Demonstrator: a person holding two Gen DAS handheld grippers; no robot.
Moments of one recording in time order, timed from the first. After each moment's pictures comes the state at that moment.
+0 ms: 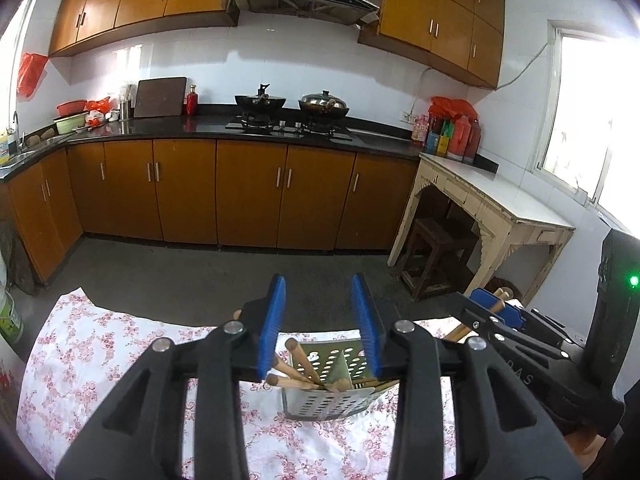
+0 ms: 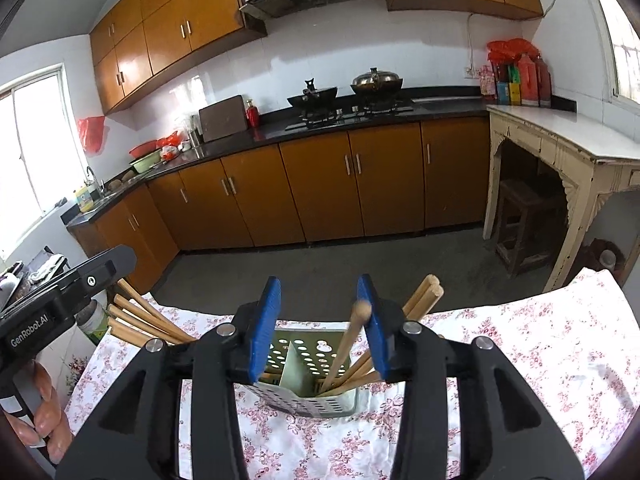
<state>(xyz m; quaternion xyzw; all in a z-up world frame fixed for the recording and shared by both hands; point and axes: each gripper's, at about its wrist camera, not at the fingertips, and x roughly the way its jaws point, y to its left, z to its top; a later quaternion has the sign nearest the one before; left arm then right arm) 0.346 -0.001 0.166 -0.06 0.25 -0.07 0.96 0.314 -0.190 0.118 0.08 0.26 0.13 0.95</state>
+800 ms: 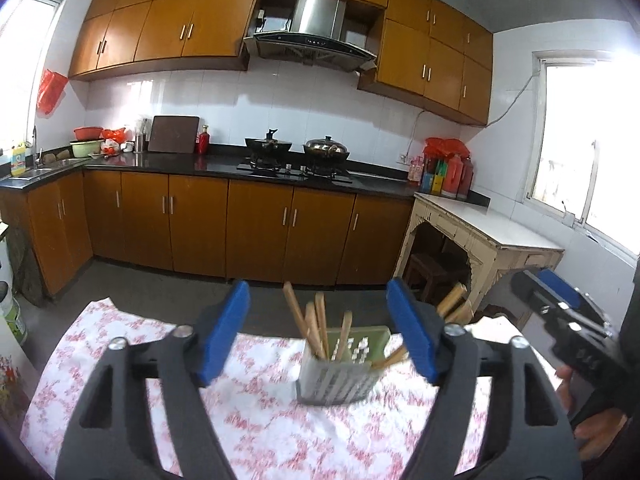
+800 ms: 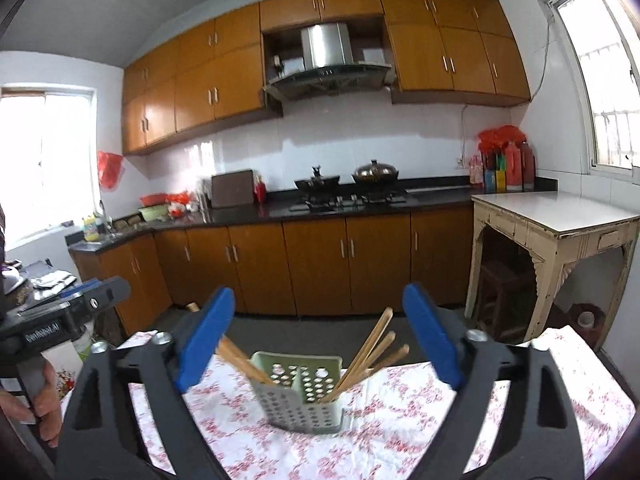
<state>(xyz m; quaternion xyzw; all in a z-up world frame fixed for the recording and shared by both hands) 0.219 0.029 0.190 -0.07 0.17 -0.07 0.98 0.191 -0.206 0.156 0.06 0.10 0.12 0.99</state>
